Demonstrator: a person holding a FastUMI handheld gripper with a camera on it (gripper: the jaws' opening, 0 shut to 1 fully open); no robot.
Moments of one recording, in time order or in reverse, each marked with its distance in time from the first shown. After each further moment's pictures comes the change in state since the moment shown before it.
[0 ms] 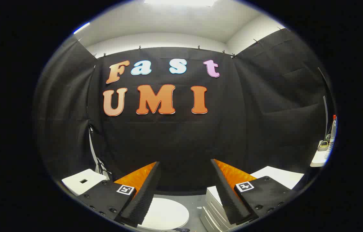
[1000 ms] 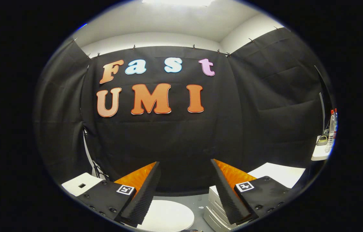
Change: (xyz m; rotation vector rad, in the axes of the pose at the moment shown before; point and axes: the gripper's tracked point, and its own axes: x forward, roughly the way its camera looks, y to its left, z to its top) arm 0.020 0.025 -0.014 0.021 0.000 -0.061
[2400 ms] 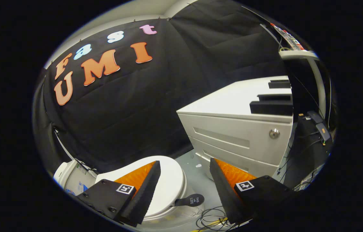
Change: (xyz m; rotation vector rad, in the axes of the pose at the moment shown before) arm -0.045 -0.084 -0.380 0.392 0.312 -0.324
